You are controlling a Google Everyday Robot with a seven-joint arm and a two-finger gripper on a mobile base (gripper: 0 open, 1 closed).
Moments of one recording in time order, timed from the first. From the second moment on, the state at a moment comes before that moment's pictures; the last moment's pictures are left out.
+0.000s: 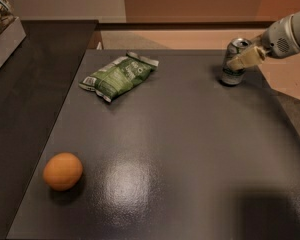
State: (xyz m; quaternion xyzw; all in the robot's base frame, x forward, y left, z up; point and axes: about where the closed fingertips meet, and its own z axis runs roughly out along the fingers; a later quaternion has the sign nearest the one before) arm 0.663 -0.250 0.907 -0.44 0.81 0.14 0.37
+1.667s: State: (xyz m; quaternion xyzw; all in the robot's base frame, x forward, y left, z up) arm 0.488 -0.103 0.933 -0.63 0.68 0.20 0.32
